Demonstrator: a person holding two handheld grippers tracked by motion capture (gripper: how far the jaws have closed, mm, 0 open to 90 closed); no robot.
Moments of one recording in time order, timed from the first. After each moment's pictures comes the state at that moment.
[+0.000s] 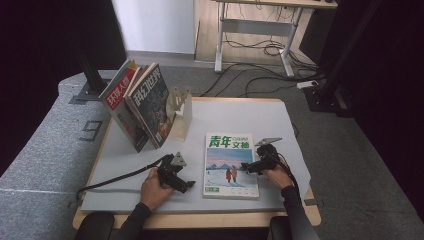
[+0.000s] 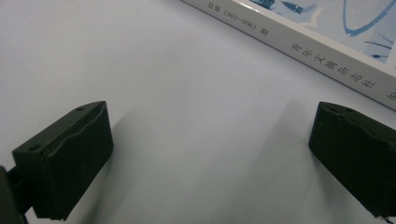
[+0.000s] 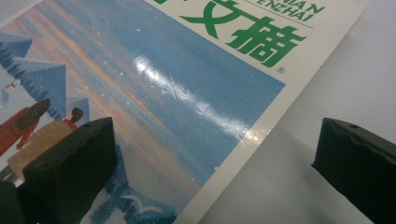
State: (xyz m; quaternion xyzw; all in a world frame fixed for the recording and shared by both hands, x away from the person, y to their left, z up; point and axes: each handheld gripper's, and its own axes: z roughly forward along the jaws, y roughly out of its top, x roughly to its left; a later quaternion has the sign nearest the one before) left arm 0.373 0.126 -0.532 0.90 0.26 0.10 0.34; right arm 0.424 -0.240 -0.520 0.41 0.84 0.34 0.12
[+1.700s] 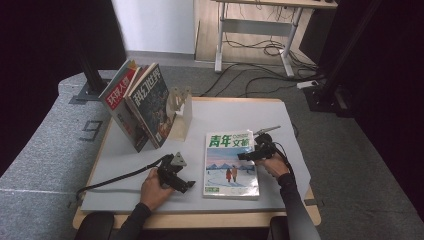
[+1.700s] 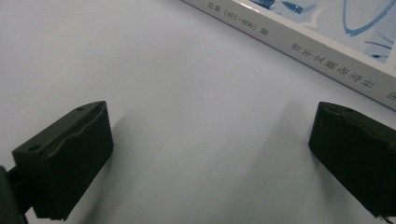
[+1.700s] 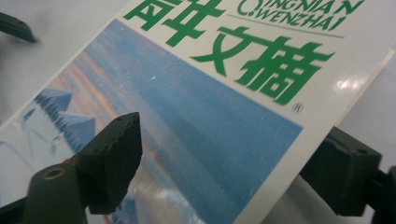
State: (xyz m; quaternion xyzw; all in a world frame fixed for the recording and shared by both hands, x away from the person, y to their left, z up) left arm 0.373 0.126 -0.532 0.90 0.26 0.10 0.34; right arm 0.456 -0.233 -0.506 0.42 0.83 0.37 0.03
